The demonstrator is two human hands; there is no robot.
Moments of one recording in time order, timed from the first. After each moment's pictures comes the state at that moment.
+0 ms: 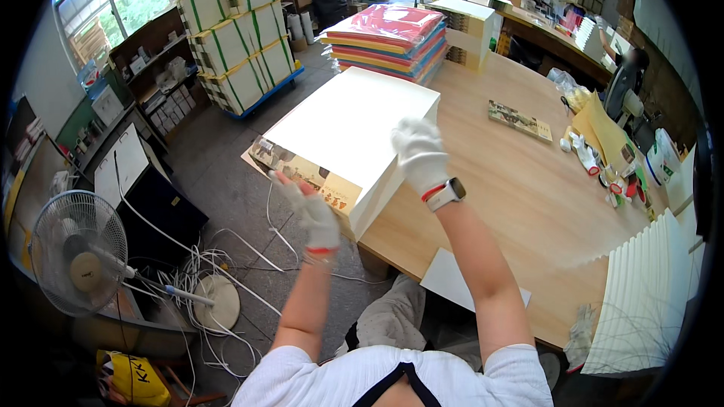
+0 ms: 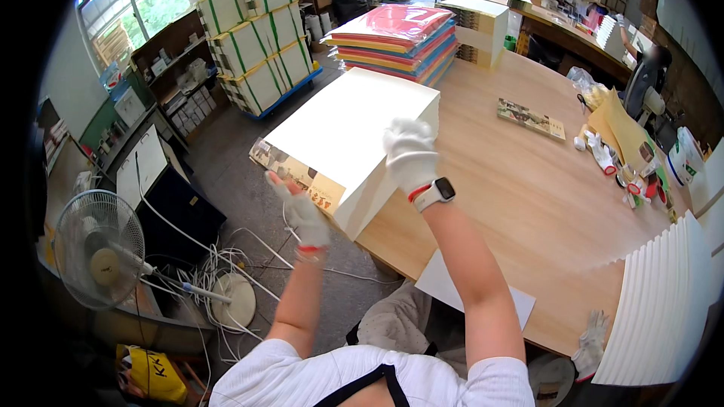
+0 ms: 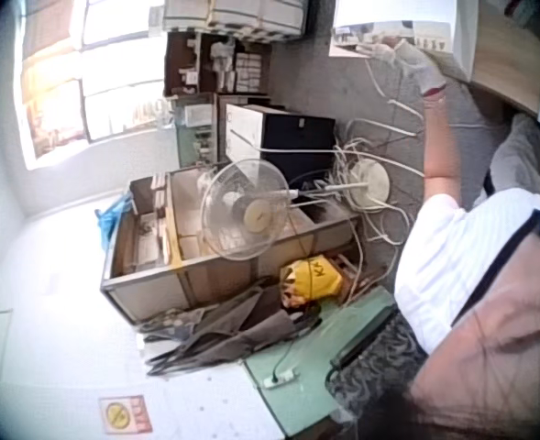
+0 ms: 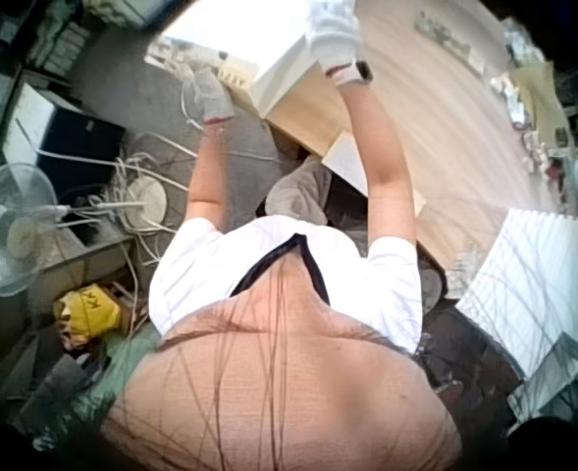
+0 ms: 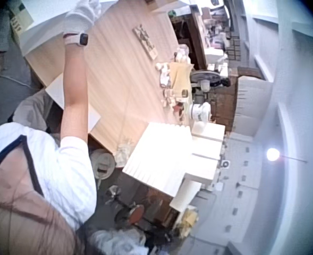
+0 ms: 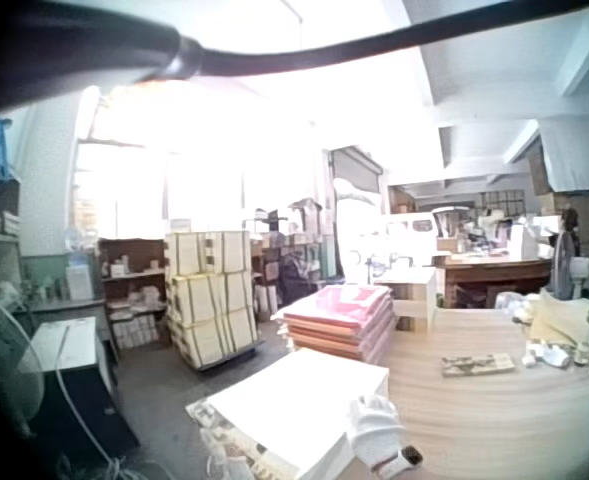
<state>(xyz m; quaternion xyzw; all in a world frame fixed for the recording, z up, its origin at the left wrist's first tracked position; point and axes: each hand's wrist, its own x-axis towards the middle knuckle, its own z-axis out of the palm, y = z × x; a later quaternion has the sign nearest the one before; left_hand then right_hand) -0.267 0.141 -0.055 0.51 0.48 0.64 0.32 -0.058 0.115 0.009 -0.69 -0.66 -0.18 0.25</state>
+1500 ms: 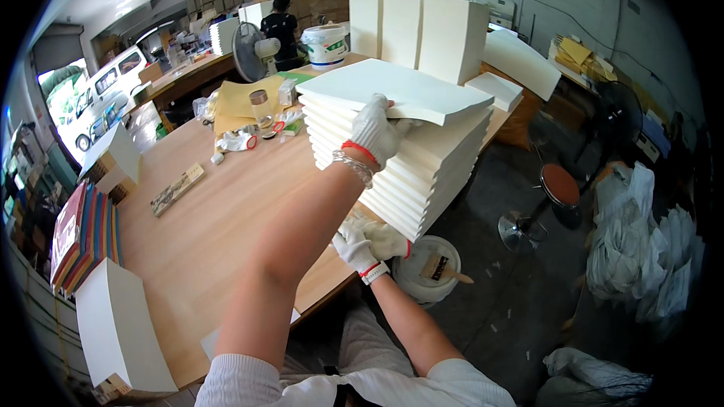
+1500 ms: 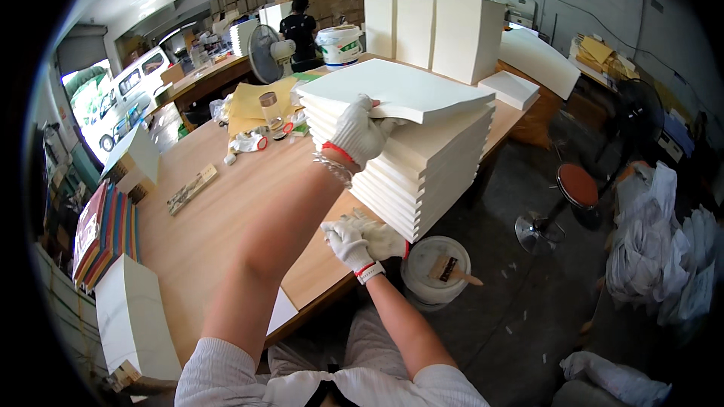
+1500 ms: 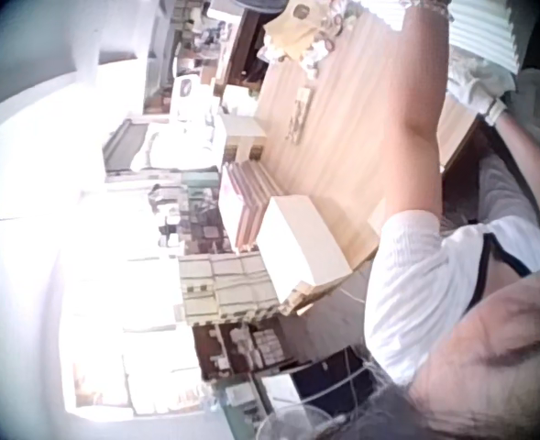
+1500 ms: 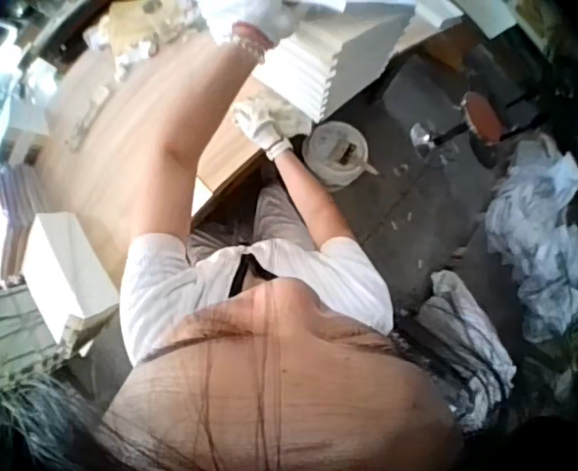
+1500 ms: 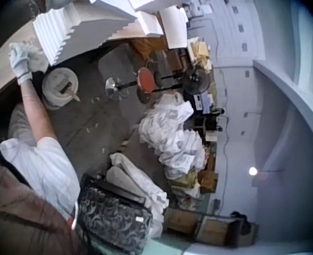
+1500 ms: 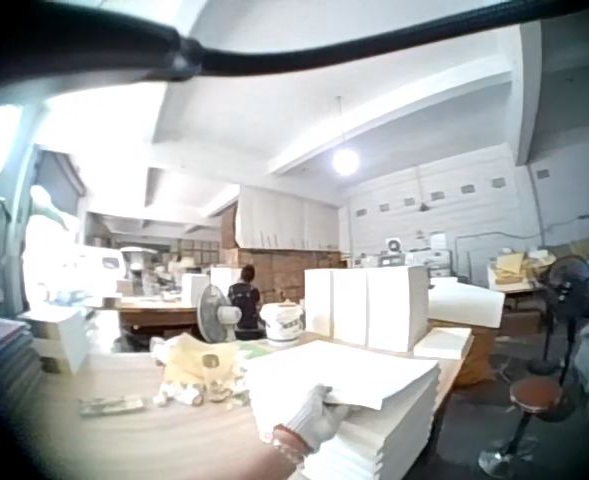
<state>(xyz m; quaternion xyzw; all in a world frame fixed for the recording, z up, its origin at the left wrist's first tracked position) 0.155 -0.416 0.130 0.27 0.02 -0.19 0.94 0.093 -0.387 -0.139 -0.77 -0.18 -0.14 0.59</state>
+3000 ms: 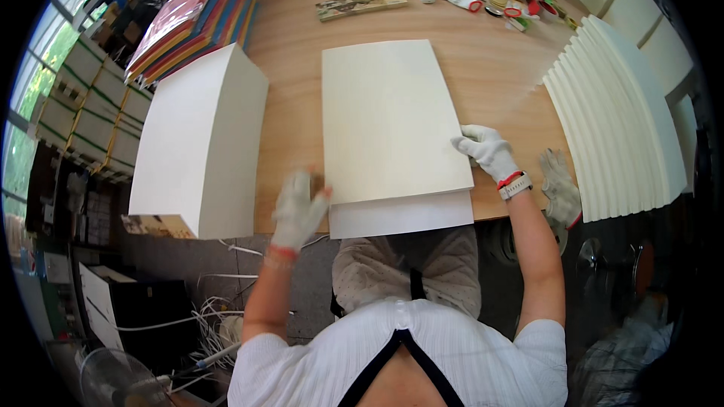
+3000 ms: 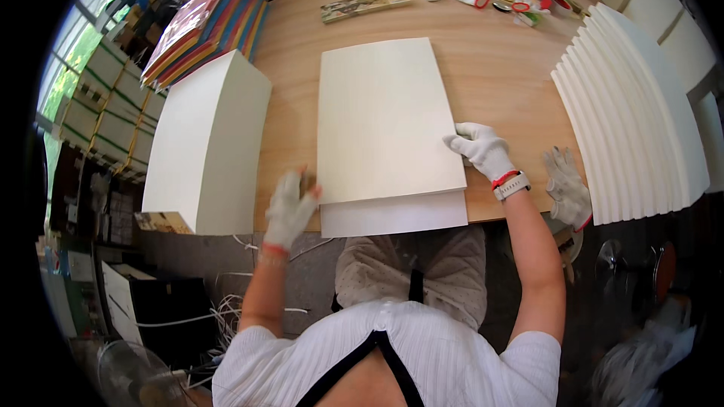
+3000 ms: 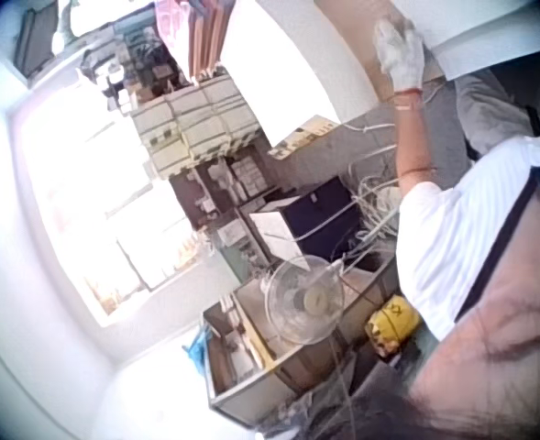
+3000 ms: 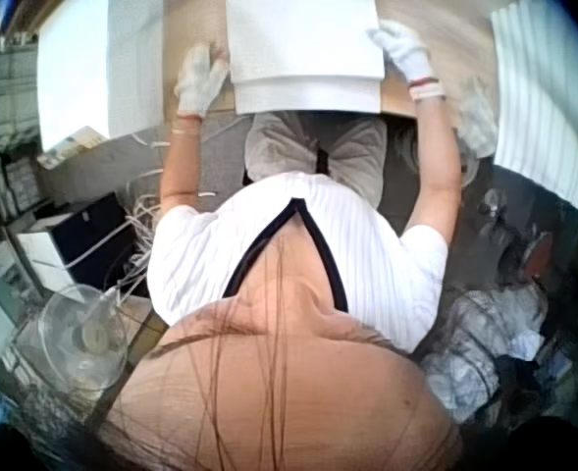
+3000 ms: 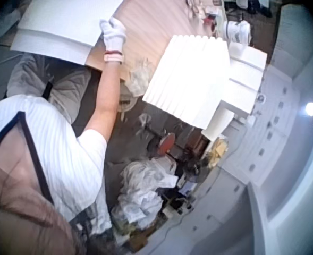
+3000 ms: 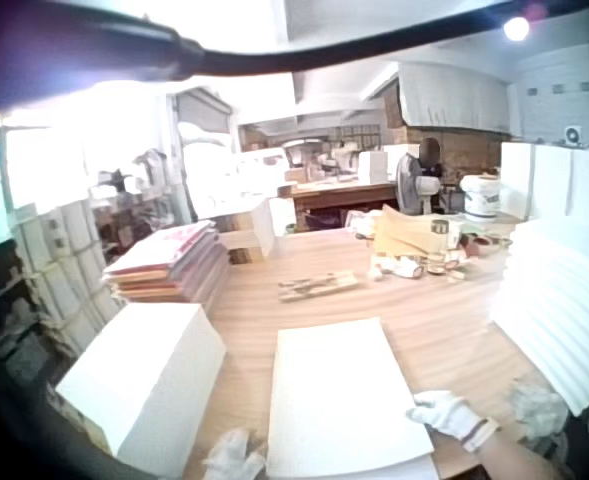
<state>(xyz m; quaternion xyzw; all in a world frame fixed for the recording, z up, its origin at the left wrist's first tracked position) -0.159 0.043 -0.079 0.92 0.25 0.10 0.29 0.095 -0.239 -0.096 -0.76 -0.17 0.31 0.55</state>
